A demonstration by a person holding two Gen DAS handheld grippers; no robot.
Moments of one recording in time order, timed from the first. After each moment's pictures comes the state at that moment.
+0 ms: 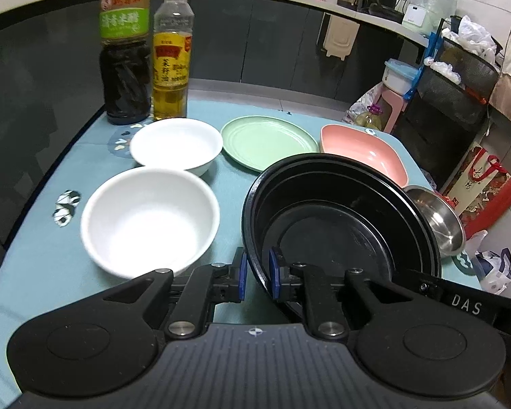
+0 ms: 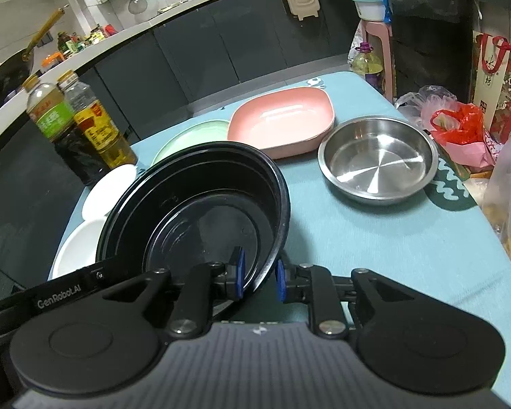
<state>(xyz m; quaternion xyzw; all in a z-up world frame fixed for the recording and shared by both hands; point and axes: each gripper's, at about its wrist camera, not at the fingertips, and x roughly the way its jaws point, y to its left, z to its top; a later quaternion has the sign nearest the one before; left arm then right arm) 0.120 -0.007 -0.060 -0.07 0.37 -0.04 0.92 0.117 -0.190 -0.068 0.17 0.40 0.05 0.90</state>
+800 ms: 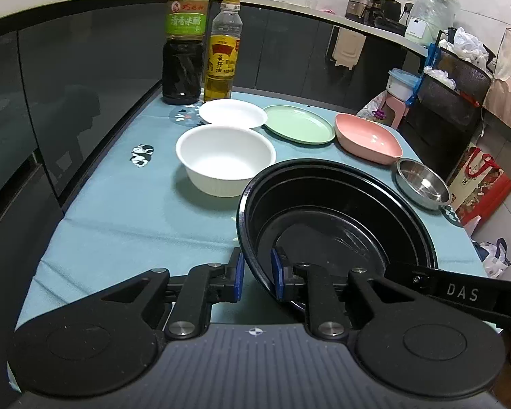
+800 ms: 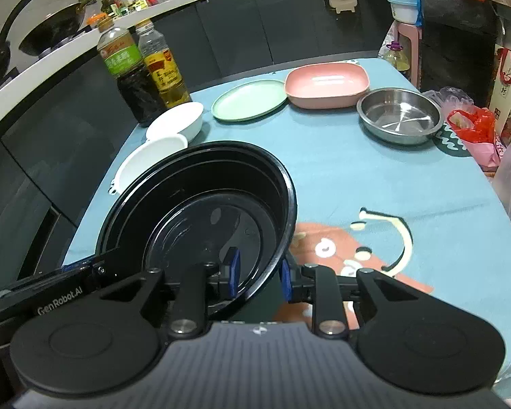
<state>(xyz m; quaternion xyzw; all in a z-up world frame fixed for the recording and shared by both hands) 0.006 0.040 -0.059 -0.08 0.36 -0.02 0.93 0.035 -0.143 -0.056 0.12 0.42 0.10 0.90</state>
